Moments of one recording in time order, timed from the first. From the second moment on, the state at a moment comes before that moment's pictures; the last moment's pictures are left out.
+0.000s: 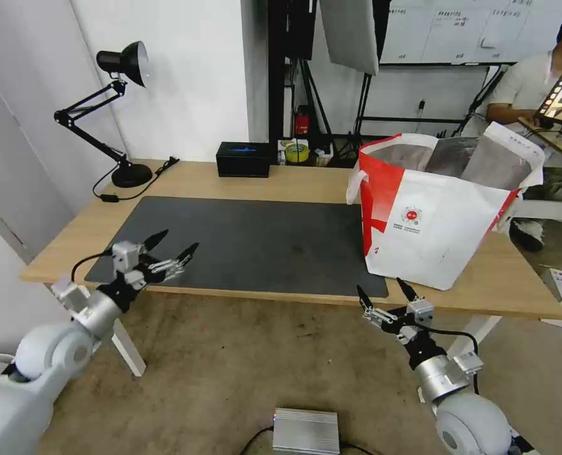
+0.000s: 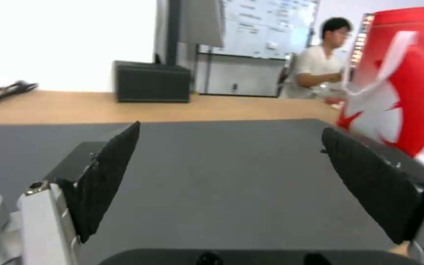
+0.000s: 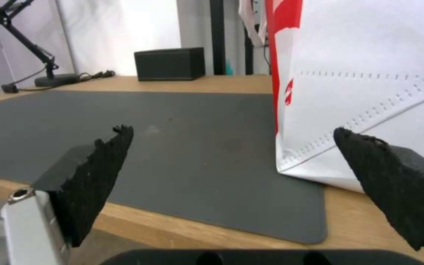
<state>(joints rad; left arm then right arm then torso) 1.33 -0.82 -0.57 -1.83 -0.86 -0.09 0.34 -1.49 0.89 0.32 1.99 0.57 0.24 0.12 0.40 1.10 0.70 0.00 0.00</state>
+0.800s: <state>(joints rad) 1.39 -0.89 -0.58 -1.78 -0.79 -0.13 0.30 -1.49 0.89 0.32 1.99 0.57 0.24 0.12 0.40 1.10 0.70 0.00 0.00</state>
